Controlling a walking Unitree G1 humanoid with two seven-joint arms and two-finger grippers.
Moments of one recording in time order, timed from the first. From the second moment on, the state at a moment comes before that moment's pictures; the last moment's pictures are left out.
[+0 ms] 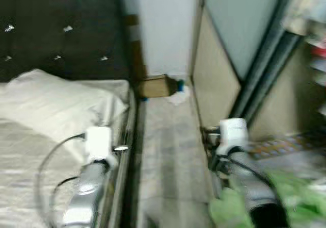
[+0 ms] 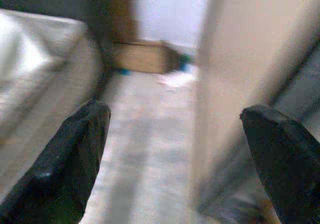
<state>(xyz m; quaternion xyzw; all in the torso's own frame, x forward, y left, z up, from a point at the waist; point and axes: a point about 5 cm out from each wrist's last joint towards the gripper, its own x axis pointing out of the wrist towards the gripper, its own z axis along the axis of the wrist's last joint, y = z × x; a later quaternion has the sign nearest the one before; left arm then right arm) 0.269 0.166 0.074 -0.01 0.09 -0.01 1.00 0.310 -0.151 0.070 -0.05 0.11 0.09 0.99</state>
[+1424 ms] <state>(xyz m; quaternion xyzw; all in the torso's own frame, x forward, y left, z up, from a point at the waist) 0.276 0.152 0.073 0.00 0.08 -0.02 1.00 0.308 -0.151 0.061 -0.07 0.11 0.10 0.99</state>
